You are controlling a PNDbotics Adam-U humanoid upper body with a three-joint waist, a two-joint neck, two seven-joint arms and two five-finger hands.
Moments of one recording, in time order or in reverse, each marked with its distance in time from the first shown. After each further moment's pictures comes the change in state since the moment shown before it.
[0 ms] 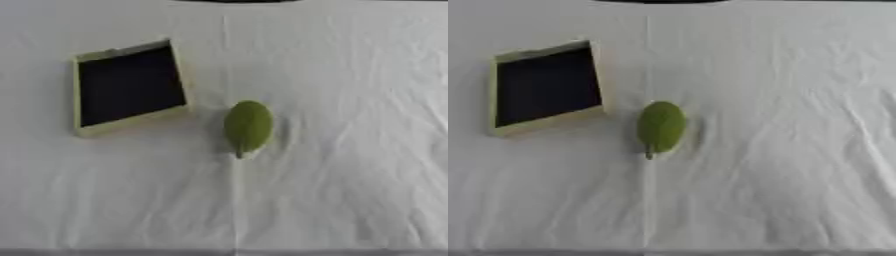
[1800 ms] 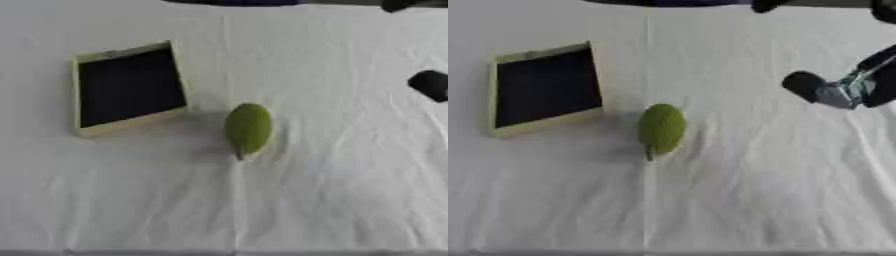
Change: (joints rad) left arm 0.000 0.001 -0.010 0.000 0.002 0.005 -0.014; right arm -0.239 -0.375 0.417 -0.003 0.508 -0.366 0.383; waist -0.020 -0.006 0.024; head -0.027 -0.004
